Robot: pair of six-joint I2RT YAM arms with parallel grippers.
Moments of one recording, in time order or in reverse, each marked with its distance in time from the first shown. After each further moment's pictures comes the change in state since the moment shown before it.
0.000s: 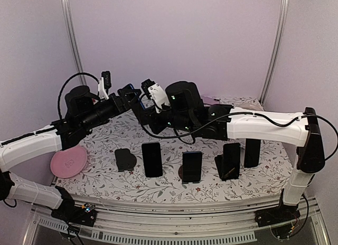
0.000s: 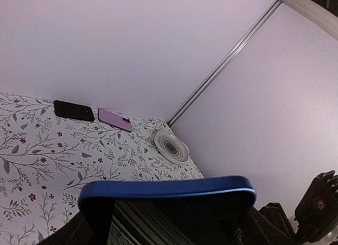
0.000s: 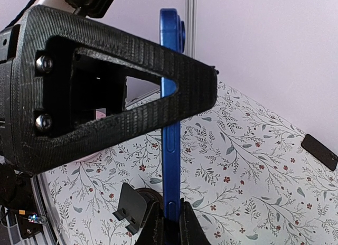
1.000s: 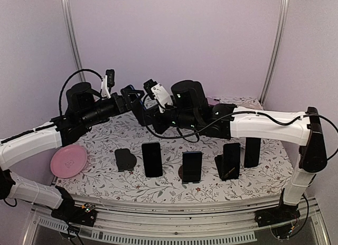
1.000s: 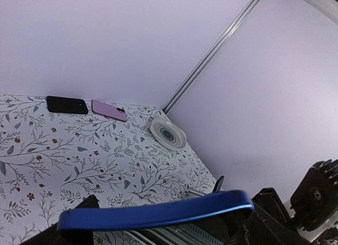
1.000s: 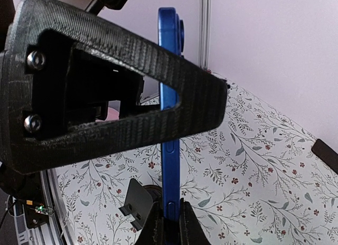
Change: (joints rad) left arm 0.013 0.018 0.047 -0.071 0.088 0.065; right arm -0.035 -0.029 -0.048 0.031 -0.117 -0.013
